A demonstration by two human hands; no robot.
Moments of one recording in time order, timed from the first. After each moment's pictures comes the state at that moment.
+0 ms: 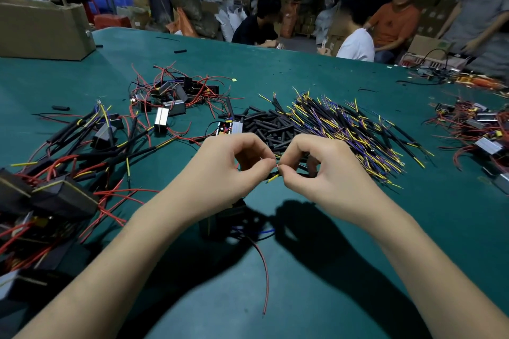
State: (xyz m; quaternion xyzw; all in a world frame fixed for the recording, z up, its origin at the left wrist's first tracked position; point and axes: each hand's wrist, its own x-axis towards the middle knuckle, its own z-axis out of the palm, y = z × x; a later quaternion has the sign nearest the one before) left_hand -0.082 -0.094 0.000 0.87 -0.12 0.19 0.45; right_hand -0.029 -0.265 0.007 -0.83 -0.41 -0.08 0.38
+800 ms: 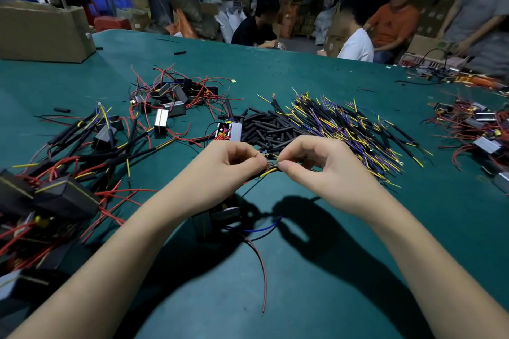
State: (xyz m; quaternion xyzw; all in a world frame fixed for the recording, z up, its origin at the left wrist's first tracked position) left_hand -0.074 -0.088 -0.007 0.83 -0.05 0.07 0.55; right_hand -0.021 -0.268 0.002 -0.81 -0.37 -0.02 0.46
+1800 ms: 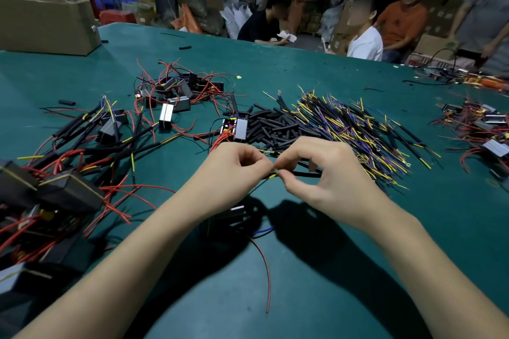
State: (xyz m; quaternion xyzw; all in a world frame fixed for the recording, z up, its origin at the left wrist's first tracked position) left_hand -0.075 -0.097 -0.011 0.85 0.00 0.09 0.52; right_hand -0.024 -0.263 -0.003 -0.82 -0.45 -0.13 0.32
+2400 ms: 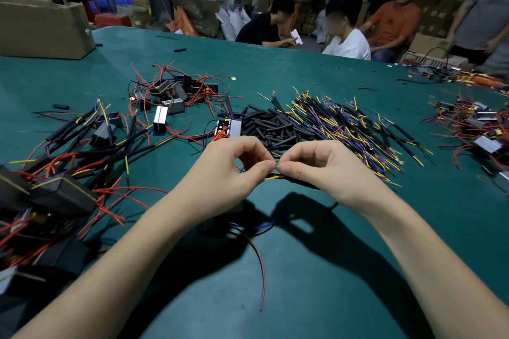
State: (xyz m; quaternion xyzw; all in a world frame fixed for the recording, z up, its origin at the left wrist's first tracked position) left_hand -0.080 -0.099 -0.006 0.87 -0.11 0.19 0.45; right_hand -0.018 -0.271 0.002 -0.76 -0.32 0.13 0.55
